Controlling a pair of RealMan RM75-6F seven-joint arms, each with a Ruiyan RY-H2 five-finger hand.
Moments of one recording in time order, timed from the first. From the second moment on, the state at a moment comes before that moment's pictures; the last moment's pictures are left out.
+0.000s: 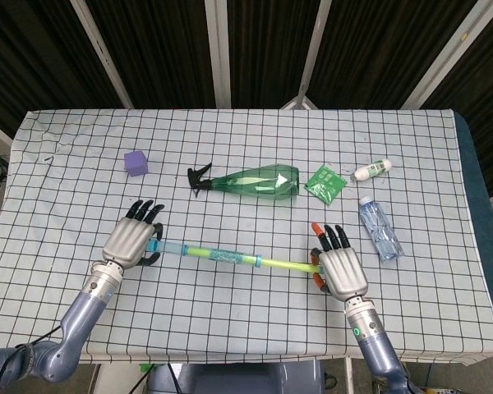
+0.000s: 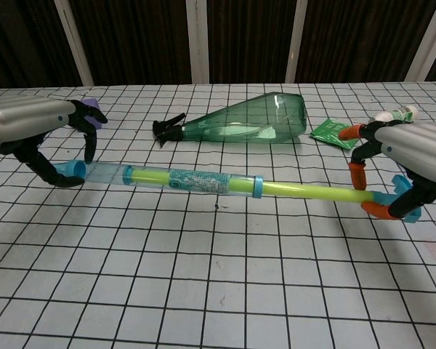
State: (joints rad) left arm -0.67 -1.39 -0.09 -1.77 1.03 1.11 0.63; right arm 0.44 -1.50 0.09 -1.83 -1.19 1.27 -0.71
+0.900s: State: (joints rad) left arm -0.67 -1.39 -0.08 -1.78 1.02 1.12 0.65; right arm 0.50 -1.59 0.11 -1.85 -1.14 1.27 -0.81
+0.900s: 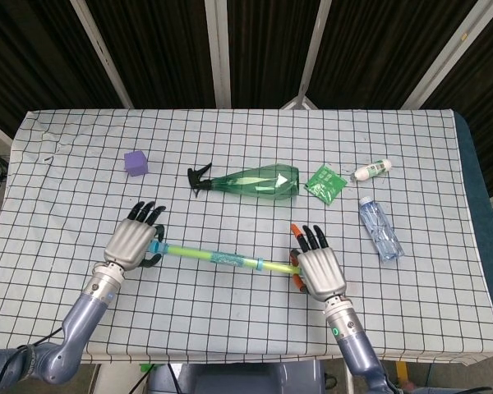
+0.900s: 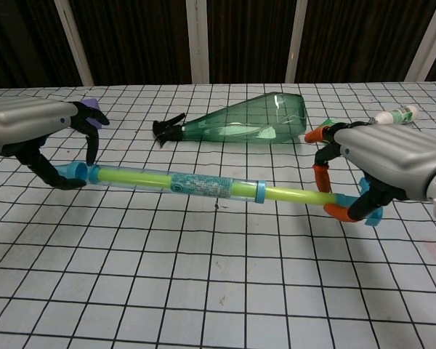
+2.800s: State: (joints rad) left arm -0.40 -1.19 0.08 -1.90 1.34 1.42 0.39; right arm 0.30 -1.23 -0.04 -1.86 -1.38 1.47 -0.40
